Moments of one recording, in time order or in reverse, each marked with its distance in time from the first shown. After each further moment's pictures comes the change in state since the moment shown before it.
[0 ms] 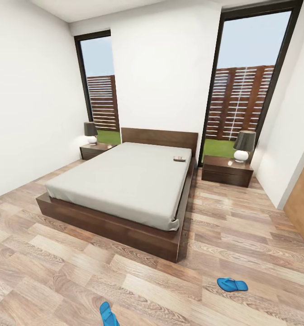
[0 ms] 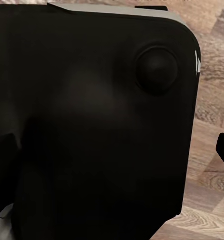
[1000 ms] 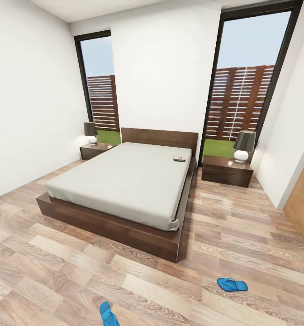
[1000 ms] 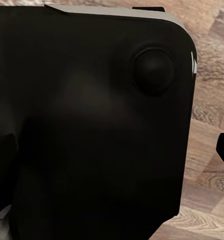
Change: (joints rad) left arm 0.000 0.007 -0.001 0.000 0.001 0.000 -0.001; right arm 0.000 -0.004 -0.003 -0.002 -0.001 0.000 -0.001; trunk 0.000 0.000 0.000
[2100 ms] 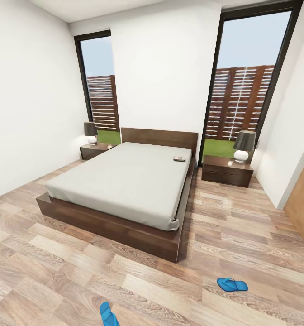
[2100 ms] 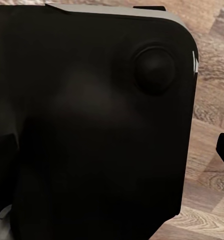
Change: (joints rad) left arm 0.000 -0.001 0.000 0.000 0.000 0.000 0.000; right arm 0.000 0.001 0.000 0.001 0.000 0.000 0.000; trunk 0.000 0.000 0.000
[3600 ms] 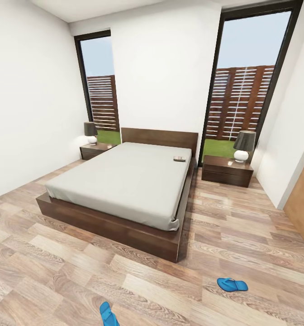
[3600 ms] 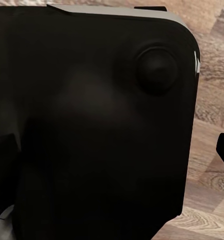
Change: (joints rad) left arm 0.000 0.001 -0.001 0.000 0.000 0.000 0.000; right arm 0.000 0.002 -0.001 0.000 -0.002 0.000 0.000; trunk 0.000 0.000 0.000
